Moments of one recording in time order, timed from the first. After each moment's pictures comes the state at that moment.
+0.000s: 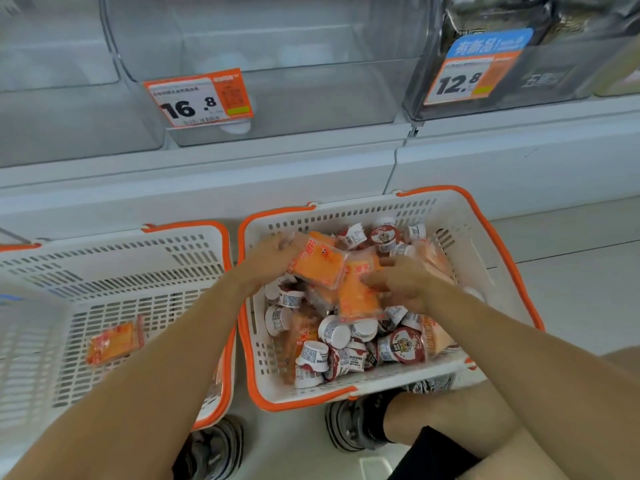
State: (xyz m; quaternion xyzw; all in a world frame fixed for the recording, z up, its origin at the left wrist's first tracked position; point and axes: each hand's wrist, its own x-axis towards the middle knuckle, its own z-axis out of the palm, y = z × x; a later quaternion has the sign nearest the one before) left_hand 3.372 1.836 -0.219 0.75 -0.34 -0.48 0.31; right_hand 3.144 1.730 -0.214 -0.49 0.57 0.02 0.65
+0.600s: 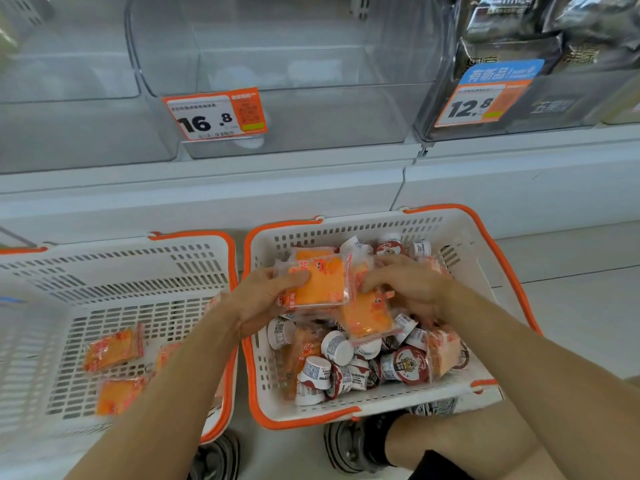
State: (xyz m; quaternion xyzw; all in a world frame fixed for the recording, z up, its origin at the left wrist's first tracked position) left_hand 3.361 1.872 -0.198 0.59 -0.11 -0.65 0.47; right_hand 3.160 1.724 -0.170 -0.56 0.45 0.06 0.69
